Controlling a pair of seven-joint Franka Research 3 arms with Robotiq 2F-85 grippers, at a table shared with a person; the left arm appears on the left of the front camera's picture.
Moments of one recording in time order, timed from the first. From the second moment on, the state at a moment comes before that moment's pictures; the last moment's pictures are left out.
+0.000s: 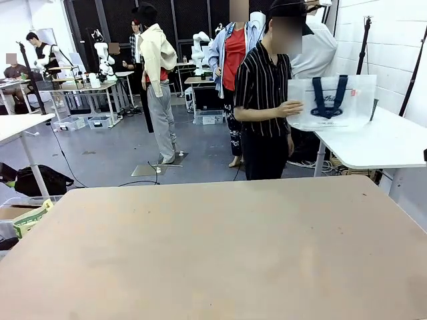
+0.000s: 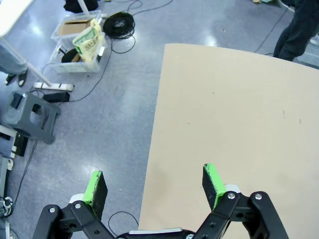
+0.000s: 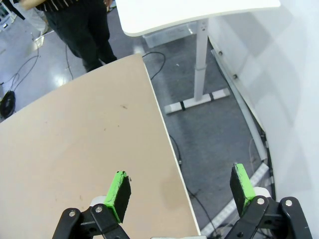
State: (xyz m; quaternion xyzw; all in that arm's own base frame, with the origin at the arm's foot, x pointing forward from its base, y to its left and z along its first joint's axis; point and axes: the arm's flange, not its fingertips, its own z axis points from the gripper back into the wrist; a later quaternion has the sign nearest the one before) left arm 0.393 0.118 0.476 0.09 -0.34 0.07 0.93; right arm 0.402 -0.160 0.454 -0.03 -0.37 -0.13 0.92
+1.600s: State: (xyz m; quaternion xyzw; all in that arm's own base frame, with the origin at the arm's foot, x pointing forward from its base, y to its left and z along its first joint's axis) left arm 0.393 0.118 0.476 0.09 -0.34 0.07 0.93; right arm 0.402 -0.160 0.454 -0.03 -0.37 -0.13 0.92
